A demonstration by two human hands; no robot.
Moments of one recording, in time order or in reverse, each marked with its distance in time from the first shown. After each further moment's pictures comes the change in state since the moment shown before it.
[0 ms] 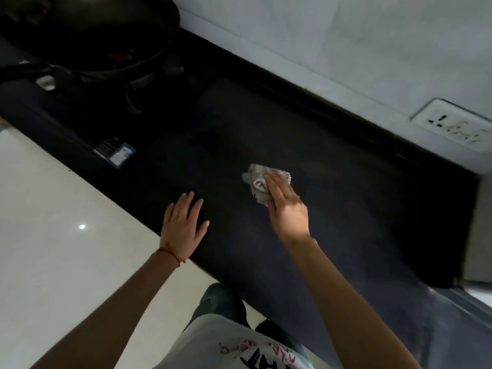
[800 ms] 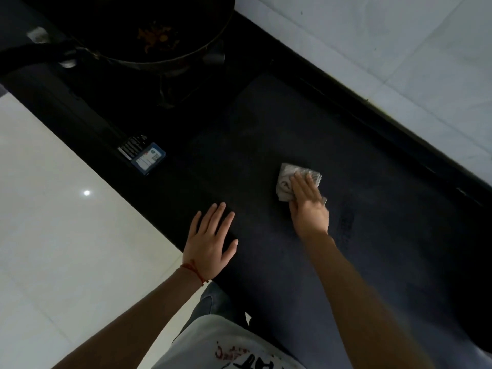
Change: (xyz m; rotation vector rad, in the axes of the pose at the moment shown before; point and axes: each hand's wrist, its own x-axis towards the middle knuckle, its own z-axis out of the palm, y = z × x) left_hand 0.018 -0.033 0.012 -0.051 0.060 0.038; right_hand 0.077 0.004 0.086 -0.105 -0.194 0.100
